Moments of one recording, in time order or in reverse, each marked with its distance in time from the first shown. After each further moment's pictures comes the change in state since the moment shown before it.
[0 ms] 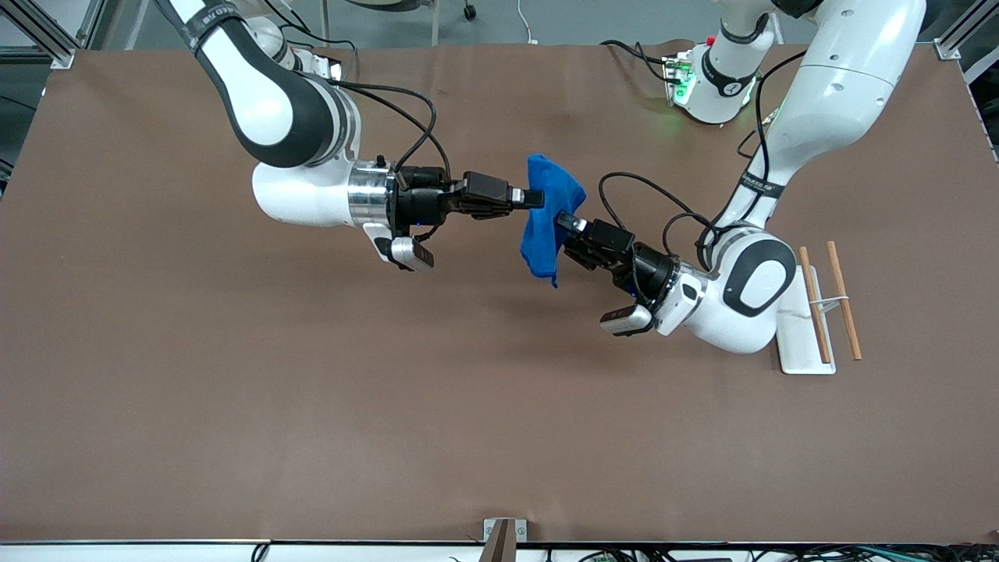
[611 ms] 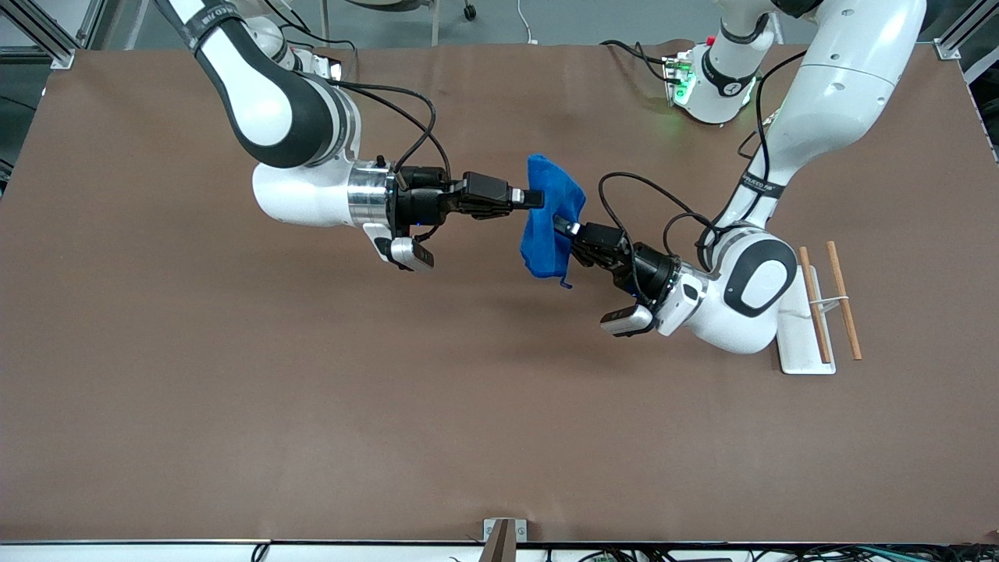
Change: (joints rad) left arm 0.000 0.000 0.000 0.004 -0.002 0.000 0.000; right arm 0.000 0.000 0.000 0.001 0.007 0.000 0.000
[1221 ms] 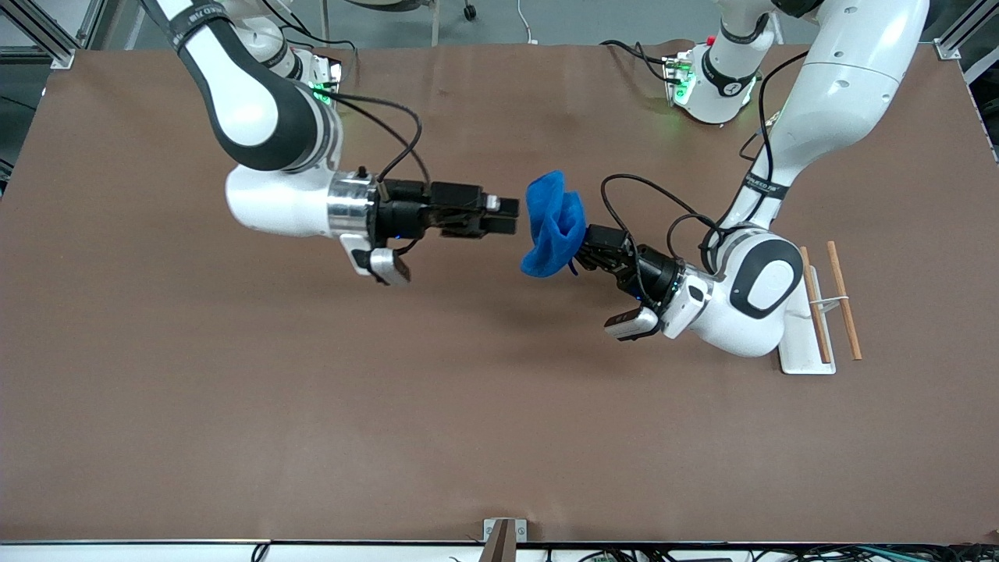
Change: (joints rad) left arm 0.002 0.000 0.008 0.036 0.034 0.015 0.000; right arm -0.073 0.000 -0.017 0.016 -0.276 -0.002 0.066
